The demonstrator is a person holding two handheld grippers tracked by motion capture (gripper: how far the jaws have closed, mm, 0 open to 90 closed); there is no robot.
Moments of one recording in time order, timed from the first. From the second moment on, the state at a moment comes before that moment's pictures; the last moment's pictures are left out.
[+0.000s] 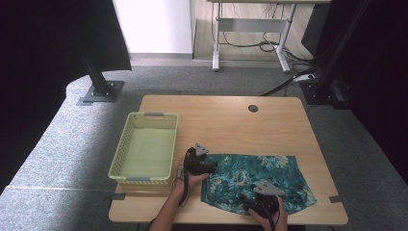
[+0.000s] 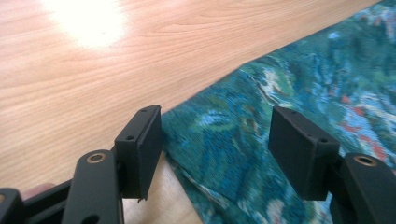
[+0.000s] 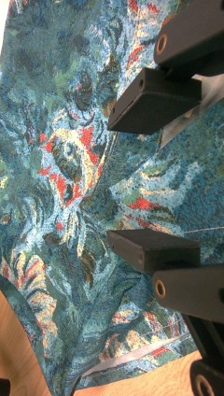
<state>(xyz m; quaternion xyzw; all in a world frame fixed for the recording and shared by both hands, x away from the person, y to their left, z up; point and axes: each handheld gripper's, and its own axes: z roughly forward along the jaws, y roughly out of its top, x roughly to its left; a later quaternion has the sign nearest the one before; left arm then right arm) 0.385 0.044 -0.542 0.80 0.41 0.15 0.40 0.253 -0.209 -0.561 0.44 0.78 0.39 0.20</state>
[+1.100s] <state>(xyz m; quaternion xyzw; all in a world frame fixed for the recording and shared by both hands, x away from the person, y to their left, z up) 0.403 0.044 -0.552 0.82 0.38 0.16 0.39 0.252 -0.209 -0.562 0.44 0.78 0.39 0.21</state>
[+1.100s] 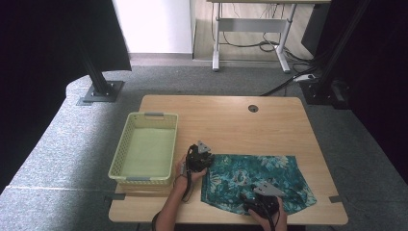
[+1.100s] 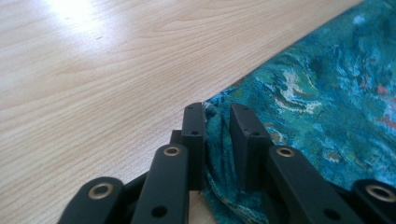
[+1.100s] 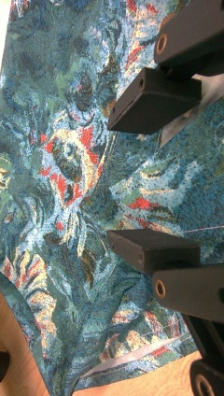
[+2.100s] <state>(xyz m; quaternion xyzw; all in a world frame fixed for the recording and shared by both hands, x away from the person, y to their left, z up) 0.403 0.045 -0.553 0.82 0.38 0.14 0.40 0.244 -0.185 -0.537 0.38 0.80 0.44 0.18</state>
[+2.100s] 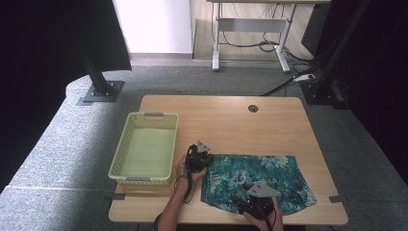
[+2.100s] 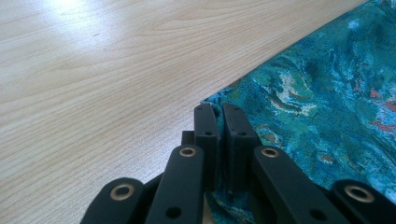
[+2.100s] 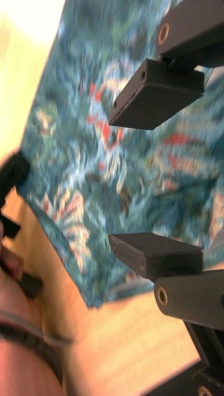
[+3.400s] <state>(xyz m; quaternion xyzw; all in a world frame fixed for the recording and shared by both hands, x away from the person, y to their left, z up) 0.402 0.048 -0.553 0.82 0.38 0.15 0.40 0.263 -0.084 -0.552 0.36 0.84 0.37 0.17</state>
